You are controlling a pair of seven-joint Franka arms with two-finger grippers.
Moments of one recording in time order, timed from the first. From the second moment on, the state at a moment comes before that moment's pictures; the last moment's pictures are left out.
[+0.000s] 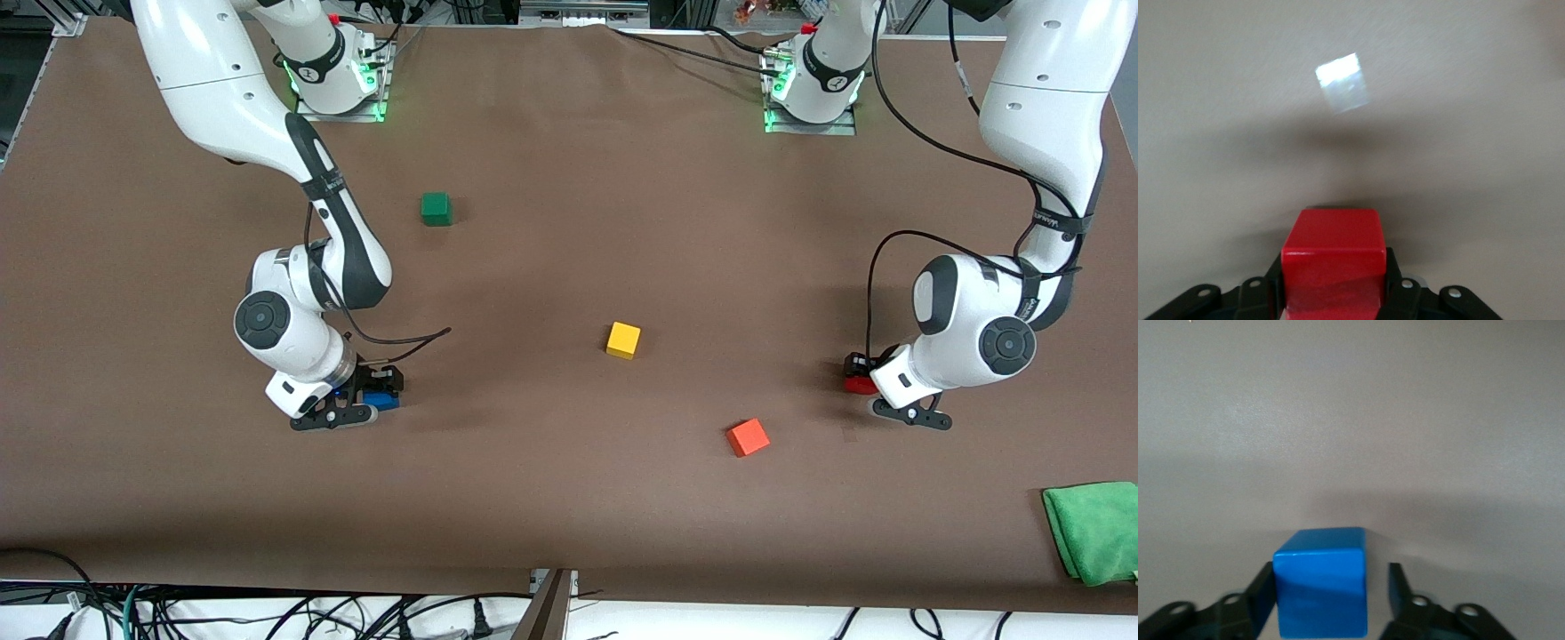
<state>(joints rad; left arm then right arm) 0.17 0.65 -0.17 -1.74 0.10 2.27 0.18 0.32 0.71 -0.07 -1.64 0.12 2.45 0.04</state>
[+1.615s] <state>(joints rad) -0.46 0.73 -0.23 -1.50 0.10 2.14 -0.43 0.33 0.65 -0.07 -1.18 0.12 1.82 0.19</state>
